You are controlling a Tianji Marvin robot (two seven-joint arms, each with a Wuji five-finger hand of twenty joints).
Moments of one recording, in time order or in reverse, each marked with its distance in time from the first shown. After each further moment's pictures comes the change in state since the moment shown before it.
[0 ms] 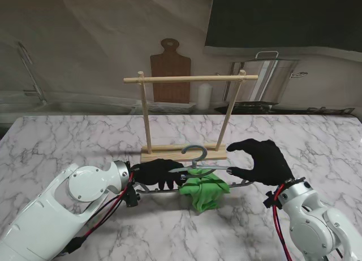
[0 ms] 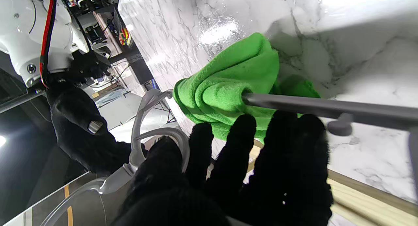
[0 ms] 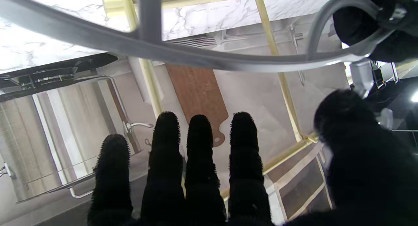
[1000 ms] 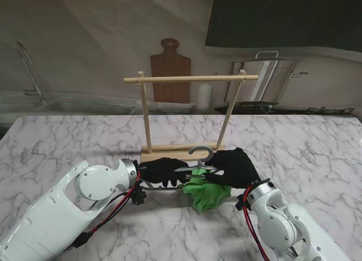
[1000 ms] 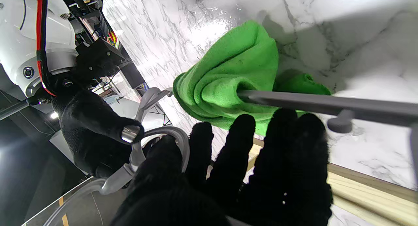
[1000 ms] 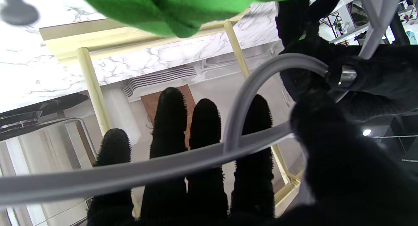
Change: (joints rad) left arm -0.068 -0.010 0.082 0.050 0.048 -0.008 0.049; right arm 0.140 0.000 -0.245 0.128 0.003 0.080 -0.034; left_hand 0.000 0.000 0.000 0.000 0.009 -0.001 0.000 0.000 0.000 -0.007 0.000 0.003 0.002 -0.001 0.000 0.004 0.002 -0.001 0.000 0.000; right_hand 0.098 0.034 0.073 -0.113 0.148 -0.129 0.518 0.172 0.225 -0.056 0.244 0.296 0.175 -0.039 0.394 0.196 0.044 -0.001 0.073 0.027
